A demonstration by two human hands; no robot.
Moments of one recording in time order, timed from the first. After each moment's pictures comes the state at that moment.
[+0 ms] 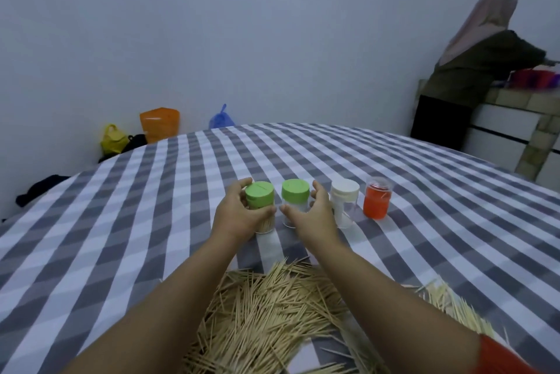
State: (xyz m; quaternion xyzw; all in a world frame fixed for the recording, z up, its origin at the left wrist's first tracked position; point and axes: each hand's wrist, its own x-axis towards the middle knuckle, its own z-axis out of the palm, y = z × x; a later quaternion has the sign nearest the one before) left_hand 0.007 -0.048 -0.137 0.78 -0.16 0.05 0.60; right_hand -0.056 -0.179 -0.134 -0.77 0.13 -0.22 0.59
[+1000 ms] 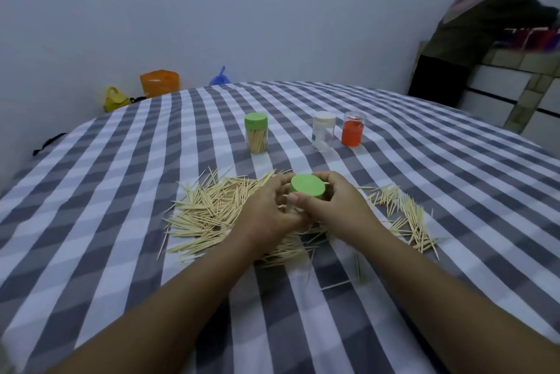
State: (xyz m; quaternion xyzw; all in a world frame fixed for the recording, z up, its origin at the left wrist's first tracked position) left_hand -0.190 -0.035 -0.166 0.78 -0.27 -0.04 0.56; right_hand -0.242 -0.174 -0.149 -0.81 0.08 -0.13 0.57
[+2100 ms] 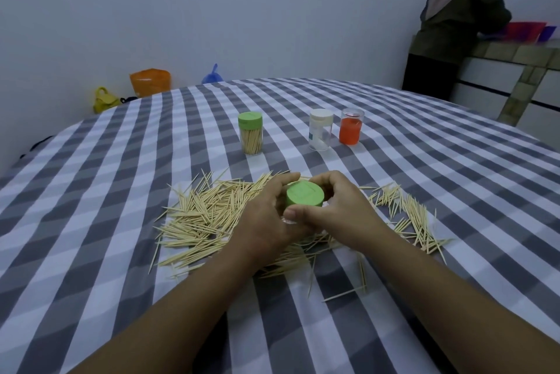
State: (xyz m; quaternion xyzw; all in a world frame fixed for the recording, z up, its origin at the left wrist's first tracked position) left_hand -0.186 -0.036 -0.172 0.77 -0.31 -0.01 0.55; right_hand -0.240 -0.178 -0.147 -0.83 0.06 -0.14 0.53
